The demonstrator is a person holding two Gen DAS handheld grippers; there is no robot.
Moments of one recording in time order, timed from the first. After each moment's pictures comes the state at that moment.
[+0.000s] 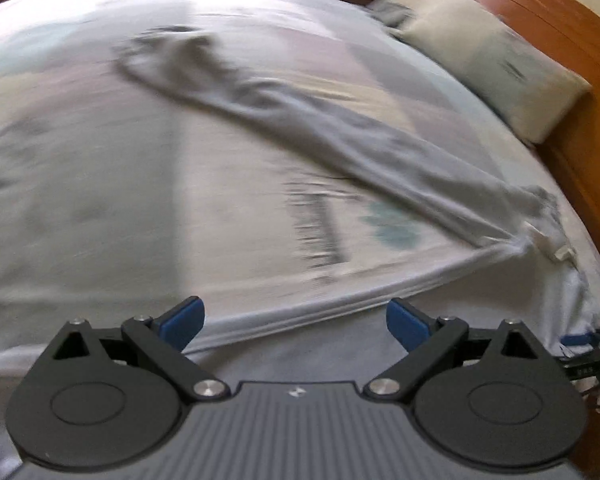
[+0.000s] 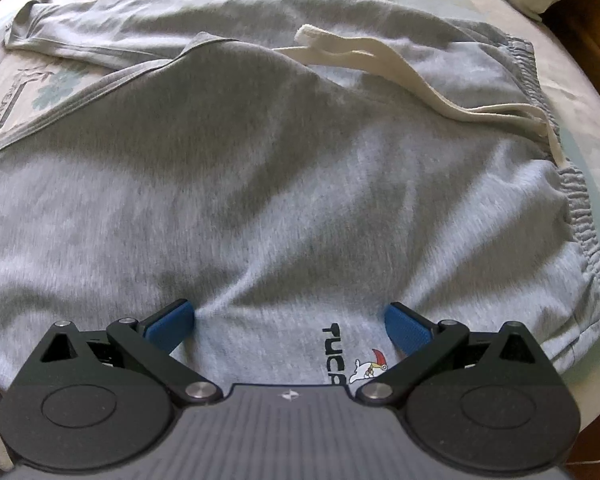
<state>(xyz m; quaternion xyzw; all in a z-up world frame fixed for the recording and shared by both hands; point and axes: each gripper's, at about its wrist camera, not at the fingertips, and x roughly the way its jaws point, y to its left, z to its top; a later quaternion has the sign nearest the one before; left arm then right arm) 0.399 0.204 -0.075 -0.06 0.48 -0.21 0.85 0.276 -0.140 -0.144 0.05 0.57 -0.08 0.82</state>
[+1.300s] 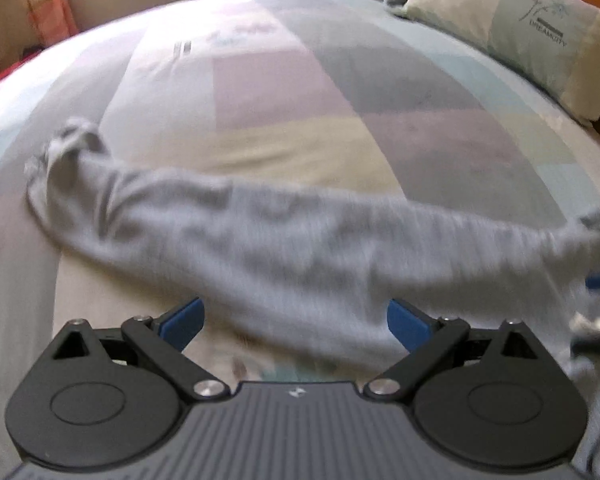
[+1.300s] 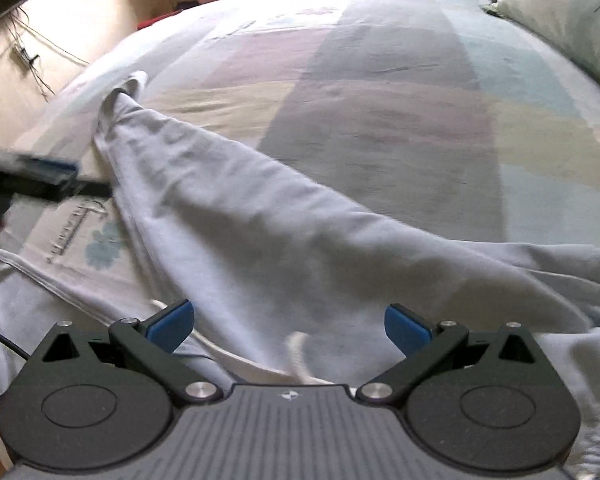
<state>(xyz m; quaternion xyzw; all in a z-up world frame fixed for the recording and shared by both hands) 0.531 0.025 -0.059 0.06 0.46 -0.11 0.88 0.413 -0.242 -0.086 0.06 0.48 0.15 0.86</state>
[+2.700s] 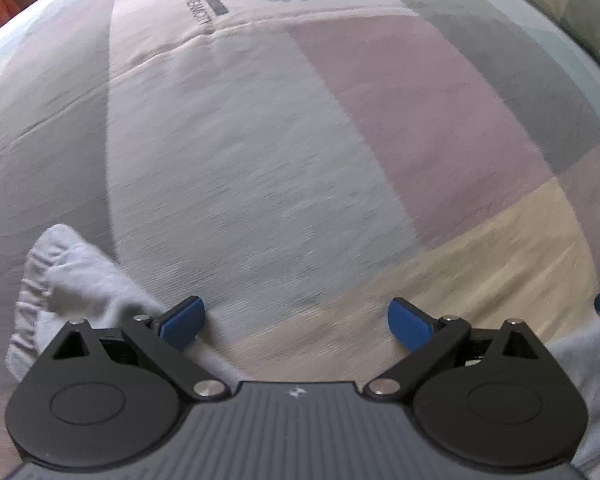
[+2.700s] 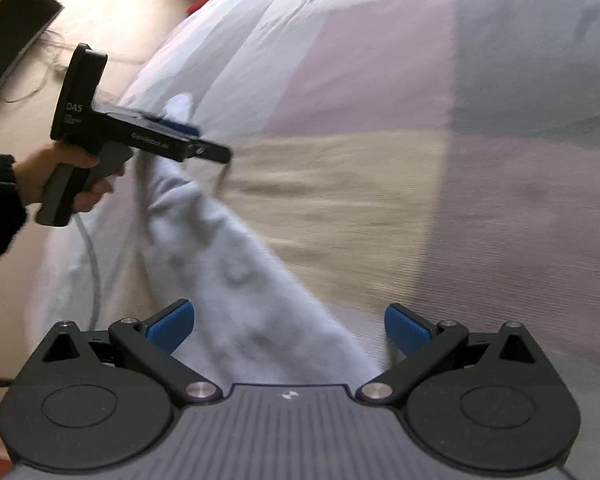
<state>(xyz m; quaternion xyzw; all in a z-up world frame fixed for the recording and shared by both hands) 0.769 0.132 -0.108 0.13 0.57 -0.16 0.80 0.648 -0.166 -0.121 0.19 0.56 0.31 0.75</state>
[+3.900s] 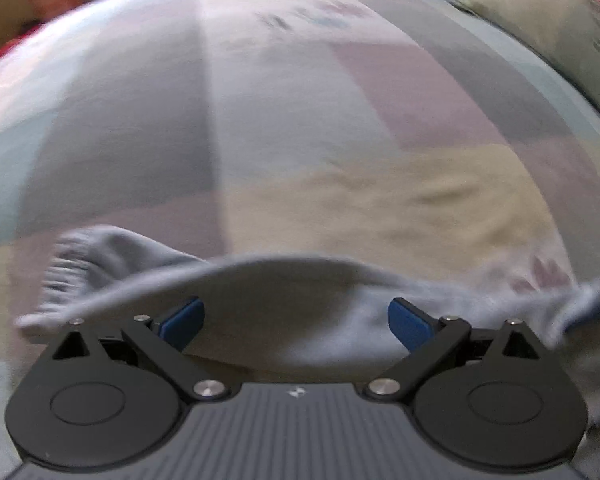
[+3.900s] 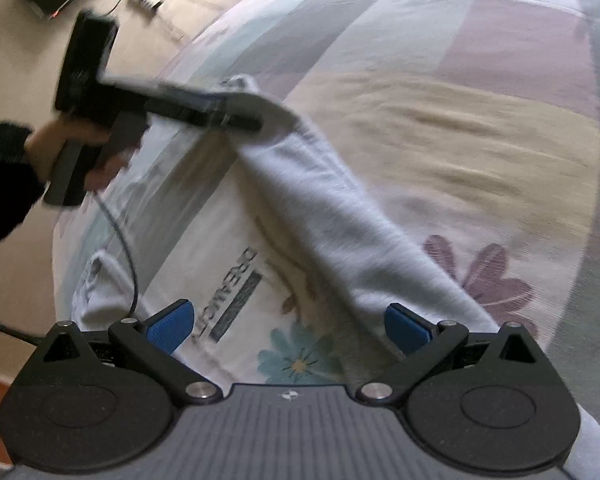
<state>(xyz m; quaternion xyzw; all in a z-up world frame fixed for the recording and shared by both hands) 0.632 0.176 -0.068 0.07 0.53 -0.14 0.83 0.559 -0.086 -0.089 0.10 0.53 0.36 0.76</state>
